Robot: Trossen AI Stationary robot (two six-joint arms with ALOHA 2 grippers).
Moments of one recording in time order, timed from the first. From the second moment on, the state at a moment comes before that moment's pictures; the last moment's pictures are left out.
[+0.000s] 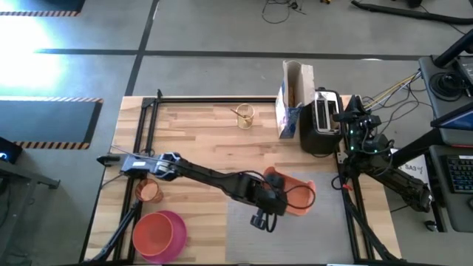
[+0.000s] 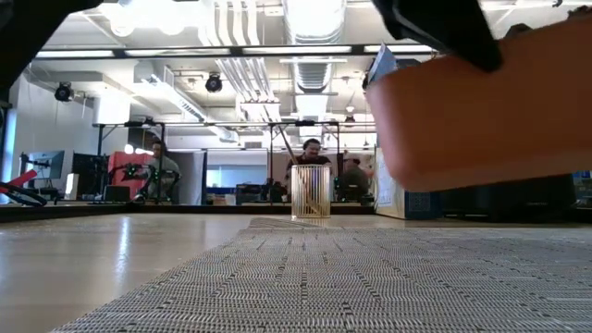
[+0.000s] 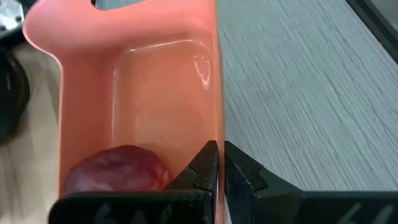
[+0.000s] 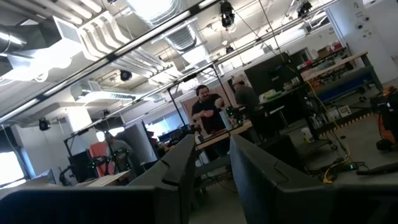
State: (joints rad) left arm -0.30 2.41 2.35 -0.88 -0.11 0.21; right arm -0.64 0.04 0.01 0.63 0.81 -0.03
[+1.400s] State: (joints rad) left arm -0.38 2.39 2.34 -1.20 0.02 0.02; right arm -0.64 0.05 0.01 0.63 0.81 -0.03
